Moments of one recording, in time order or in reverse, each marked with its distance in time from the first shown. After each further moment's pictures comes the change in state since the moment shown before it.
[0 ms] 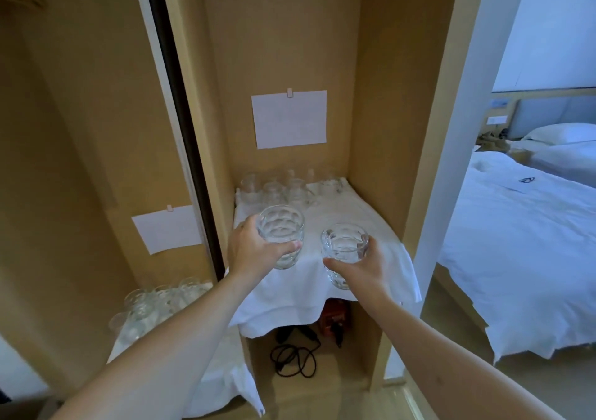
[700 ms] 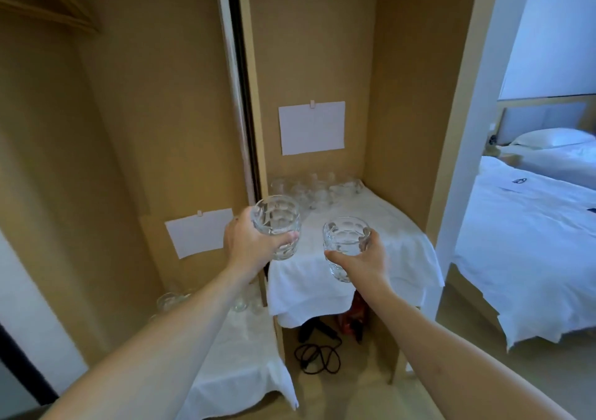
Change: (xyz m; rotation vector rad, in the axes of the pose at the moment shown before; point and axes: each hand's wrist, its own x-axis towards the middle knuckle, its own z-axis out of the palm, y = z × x) left_hand -0.021 -0.041 -0.145 -0.019 0.024 0.112; right_hand -0.105 -0.057 0.082 -0.067 0.080 -0.011
